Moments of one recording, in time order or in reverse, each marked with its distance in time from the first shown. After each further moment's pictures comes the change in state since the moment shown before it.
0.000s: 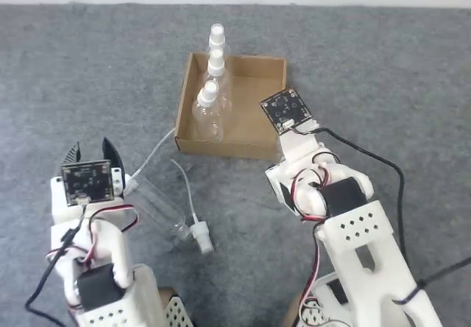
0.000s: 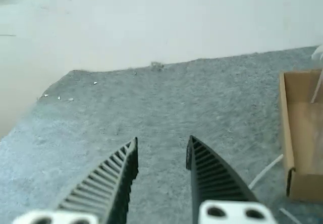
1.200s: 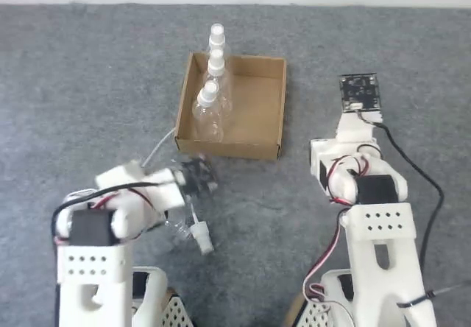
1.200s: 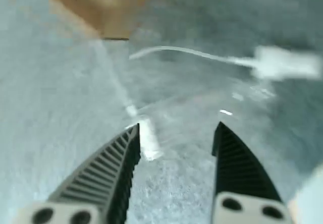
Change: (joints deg) left arm 21.5 41.8 -27.3 35.9 -52.2; right arm 18.6 -0.1 2.1 -8.4 -9.2
